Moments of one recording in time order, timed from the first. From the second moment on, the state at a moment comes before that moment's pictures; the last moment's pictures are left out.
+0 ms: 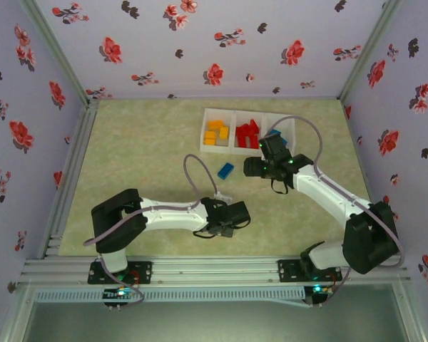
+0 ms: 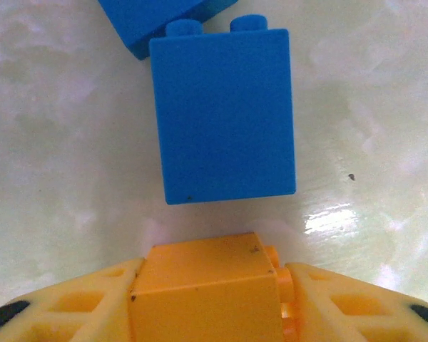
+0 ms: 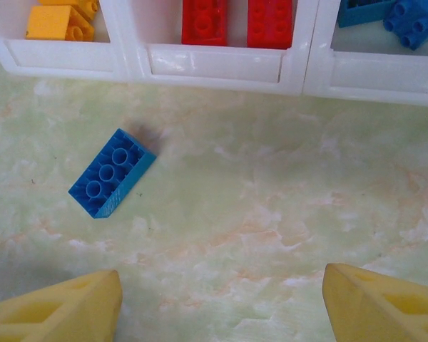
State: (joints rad) left arm -1.30 1.80 1.11 -0.65 -0.27 -1.01; right arm 0.51 1.36 0.97 -0.55 0.05 0.45
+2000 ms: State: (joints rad) left arm -0.57 2.24 2.03 -0.63 -0.04 -0.31; right arm 0.91 1.35 0.80 -0.51 0.18 0.73
